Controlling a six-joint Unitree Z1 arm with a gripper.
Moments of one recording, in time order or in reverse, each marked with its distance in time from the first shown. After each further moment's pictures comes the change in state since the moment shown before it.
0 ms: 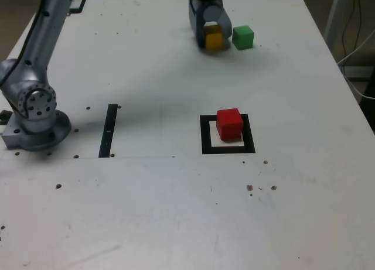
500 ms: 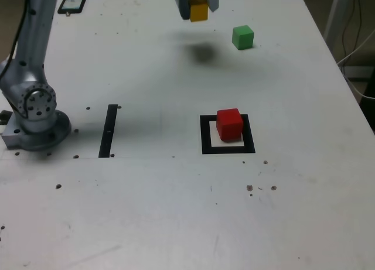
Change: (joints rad) arm -0.022 -0.186 -0.108 0.275 0.008 -0.019
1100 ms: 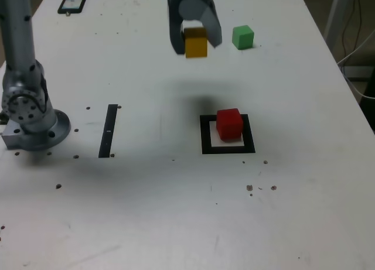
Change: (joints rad) arm -0.490 -0.277 0.360 -0.011 -0.023 -0.351
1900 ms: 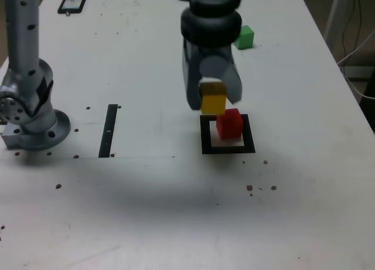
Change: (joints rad) arm -0.304 0.131 -0.002 -0.056 -0.050 -0.339
